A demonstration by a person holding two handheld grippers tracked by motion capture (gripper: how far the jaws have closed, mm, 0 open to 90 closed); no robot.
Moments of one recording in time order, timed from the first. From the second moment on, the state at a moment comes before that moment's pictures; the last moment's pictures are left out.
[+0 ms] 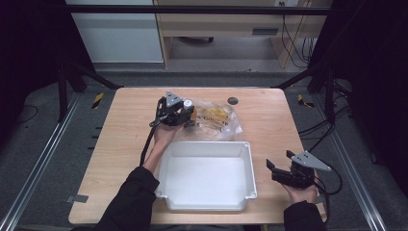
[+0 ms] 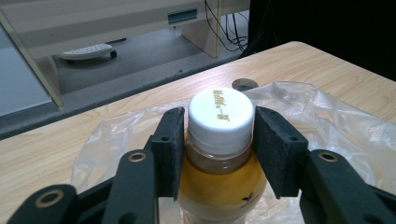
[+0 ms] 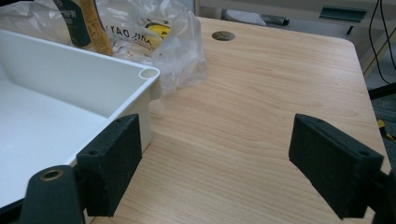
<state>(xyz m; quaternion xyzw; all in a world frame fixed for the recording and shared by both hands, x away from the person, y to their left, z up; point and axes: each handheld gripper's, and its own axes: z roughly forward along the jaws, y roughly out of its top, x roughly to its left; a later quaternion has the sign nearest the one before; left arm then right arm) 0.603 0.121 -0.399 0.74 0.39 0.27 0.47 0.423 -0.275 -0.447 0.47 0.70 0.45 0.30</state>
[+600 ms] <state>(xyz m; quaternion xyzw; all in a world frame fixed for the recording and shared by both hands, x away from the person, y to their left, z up) 0.606 0.116 -0.396 0.74 0.40 0.27 0.47 0.423 -0.275 -0.447 0.47 0.70 0.45 0.30</state>
